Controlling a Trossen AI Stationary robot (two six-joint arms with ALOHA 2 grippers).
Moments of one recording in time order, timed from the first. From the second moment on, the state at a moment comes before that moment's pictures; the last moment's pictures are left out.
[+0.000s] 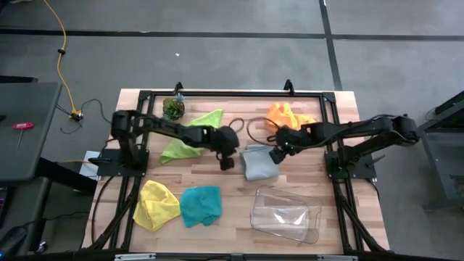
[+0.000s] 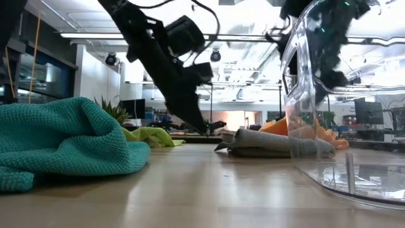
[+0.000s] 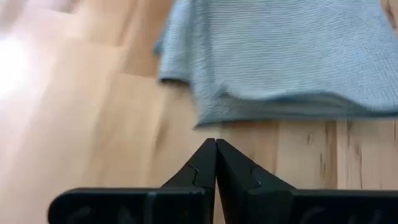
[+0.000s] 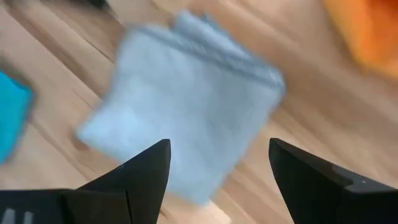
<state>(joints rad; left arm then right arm) 0.23 1.84 1.05 -0.13 0.01 -0.05 -0.05 1.25 0.82 -0.68 0.06 0.88</state>
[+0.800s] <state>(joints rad) 0.11 1.19 0.53 0.56 0.02 -0.40 -0.05 1.50 0.76 -0.24 -0.13 0.67</state>
